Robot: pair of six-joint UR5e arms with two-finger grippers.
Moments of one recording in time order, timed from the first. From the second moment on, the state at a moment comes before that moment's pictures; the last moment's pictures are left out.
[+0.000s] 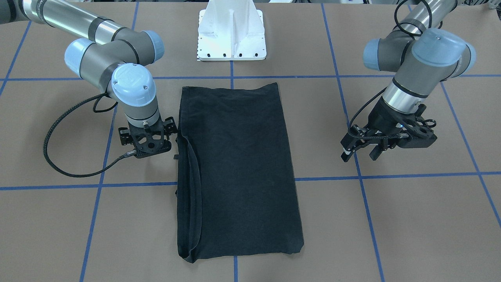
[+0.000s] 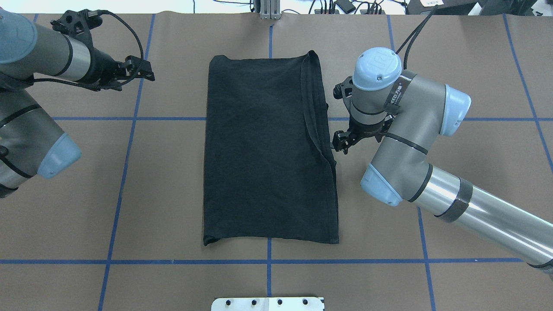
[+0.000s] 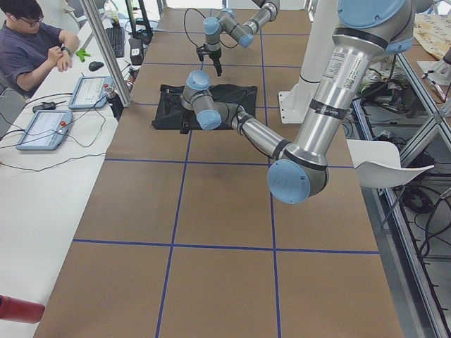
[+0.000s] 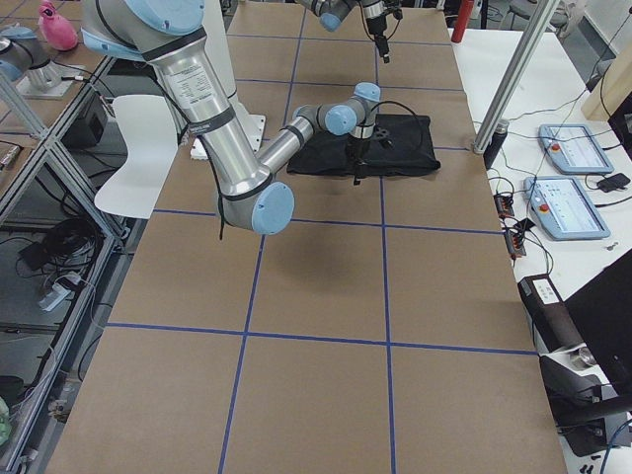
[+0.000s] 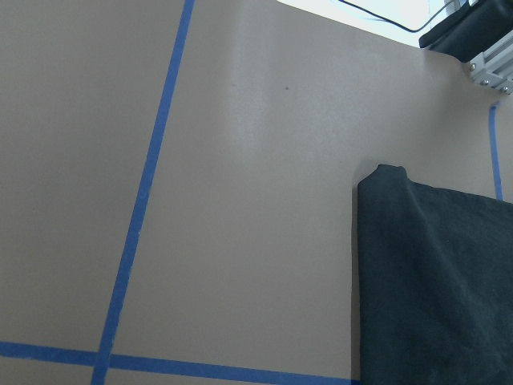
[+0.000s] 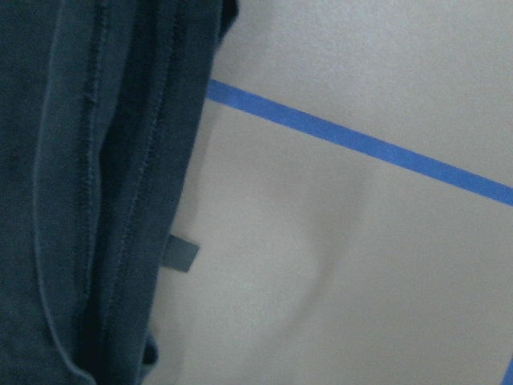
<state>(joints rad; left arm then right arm) -0.92 -1.95 -1.69 -2.10 -1.99 -1.23 0.69 -0.97 1.63 -1.75 1.99 0.65</state>
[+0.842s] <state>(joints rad) -0.92 -1.94 -1.69 -2.10 -1.99 -1.23 0.64 -0.77 1.42 -1.72 1.88 0.66</state>
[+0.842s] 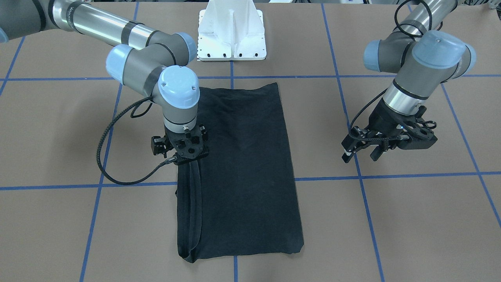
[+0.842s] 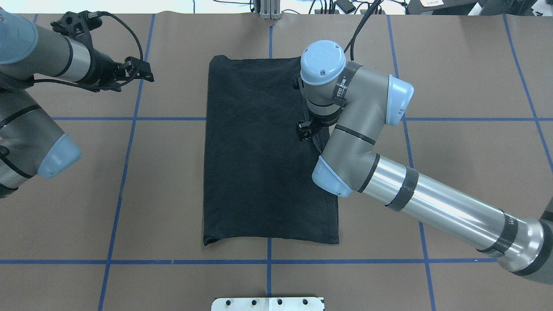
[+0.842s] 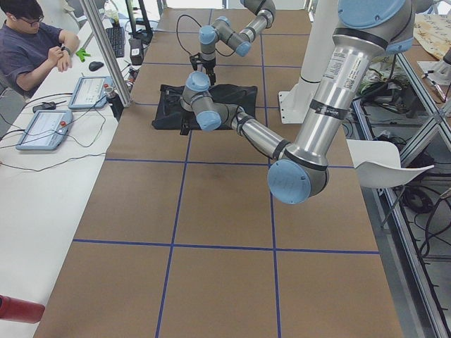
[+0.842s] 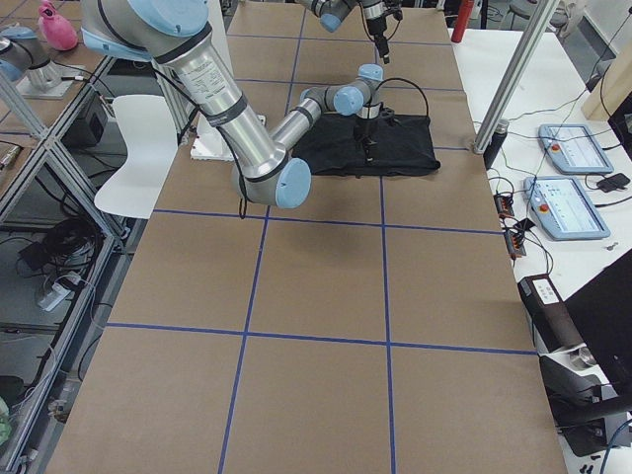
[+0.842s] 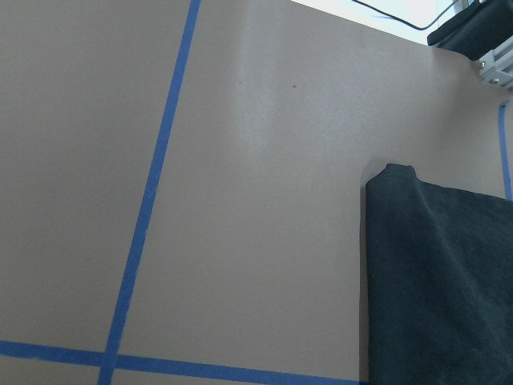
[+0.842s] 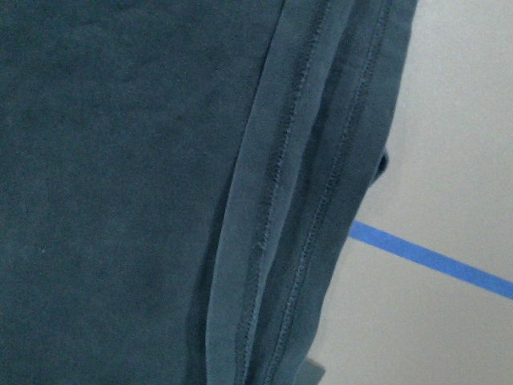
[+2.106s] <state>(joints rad) -0.92 -1.95 -1.69 -2.10 -1.99 -1.23 0.70 -0.82 1.32 -1.64 1.90 0.60</state>
